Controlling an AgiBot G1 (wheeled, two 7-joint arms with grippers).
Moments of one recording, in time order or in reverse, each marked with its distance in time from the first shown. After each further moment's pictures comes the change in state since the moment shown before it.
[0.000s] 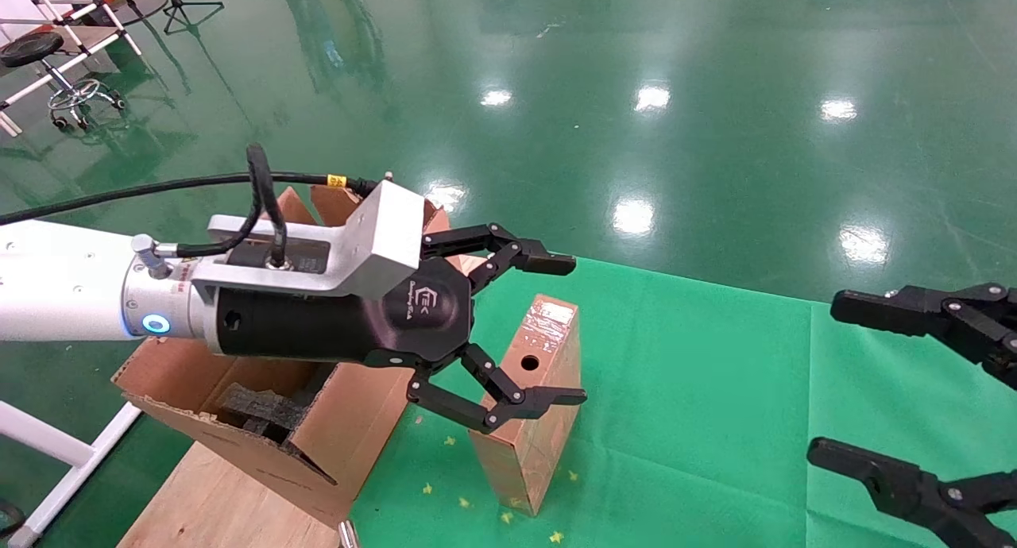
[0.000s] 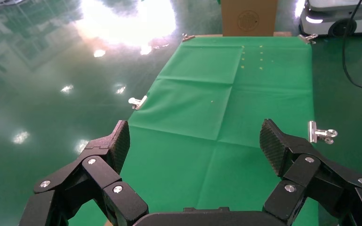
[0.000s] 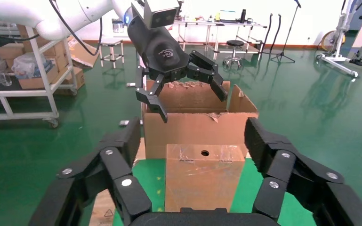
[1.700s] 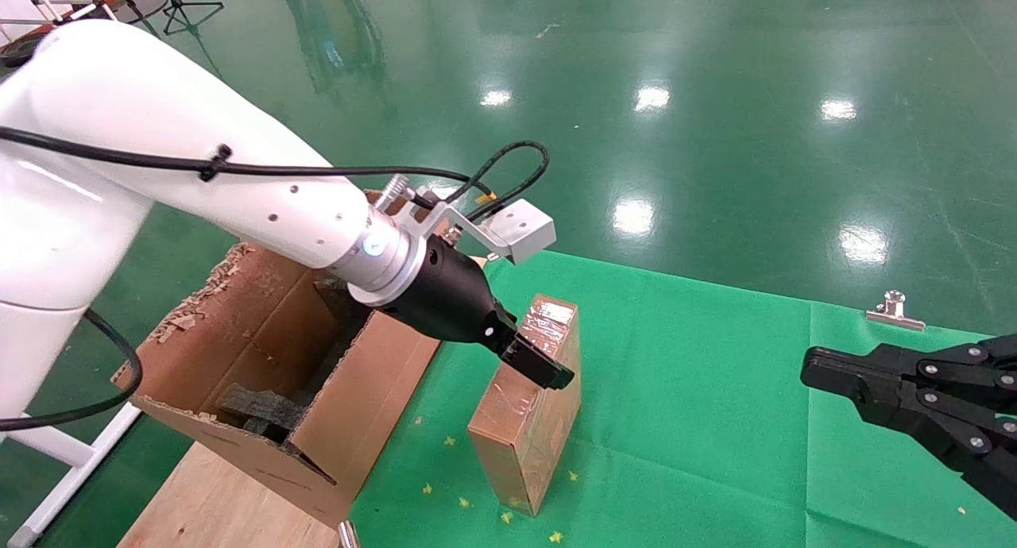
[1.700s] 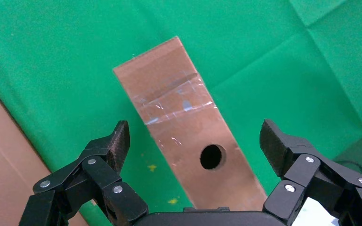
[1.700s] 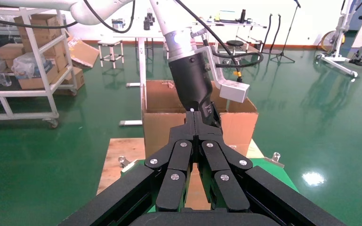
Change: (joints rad) left arm -0.451 0.314 0.525 0.004 0.701 0.151 -1.227; right arm 0.000 0.000 0.000 0.000 0.000 0.000 0.000
